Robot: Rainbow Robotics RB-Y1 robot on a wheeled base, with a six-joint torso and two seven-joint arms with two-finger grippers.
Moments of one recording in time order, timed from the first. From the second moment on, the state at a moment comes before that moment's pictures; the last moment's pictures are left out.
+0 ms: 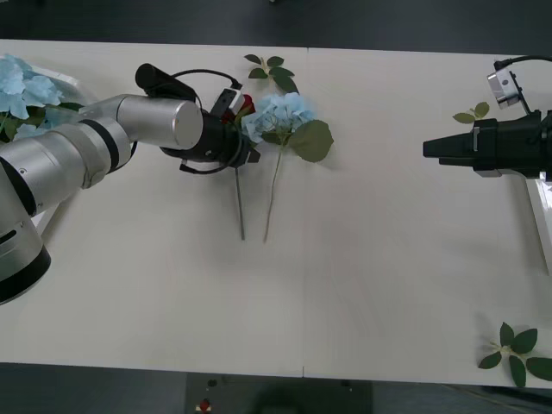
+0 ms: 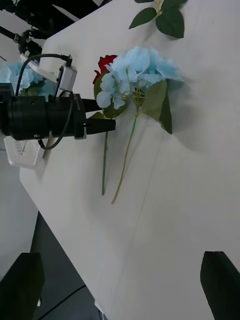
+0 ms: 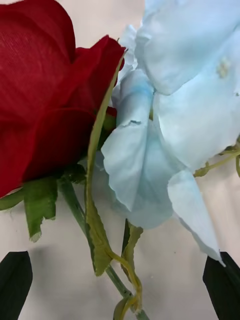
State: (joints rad) right arm -0.54 -1.26 0.58 -1.51 -2.35 0.86 2.04; left arm -1.17 0.48 -1.16 -0.68 1.51 0.55 -1.73
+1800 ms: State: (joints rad) right arm -0.54 -1.26 0.58 -1.51 -2.35 0.86 2.04; left arm -1.19 0.48 -1.32 -0.69 1.45 0.47 -1.73
